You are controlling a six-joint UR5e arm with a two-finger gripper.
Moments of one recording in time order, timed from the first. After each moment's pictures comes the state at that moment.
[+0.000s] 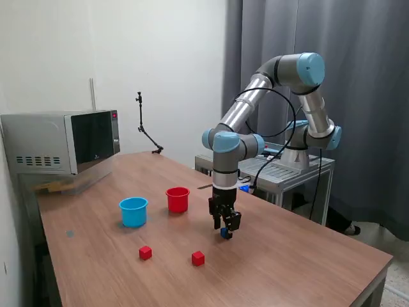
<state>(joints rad) 0.05 -0.77 1.46 -2.25 -1.58 -2.94</state>
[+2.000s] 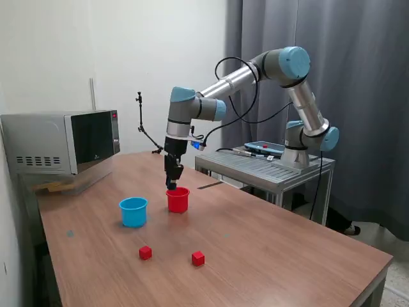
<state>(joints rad) -0.18 -0.85 1.28 -2.16 -1.63 -3.04</state>
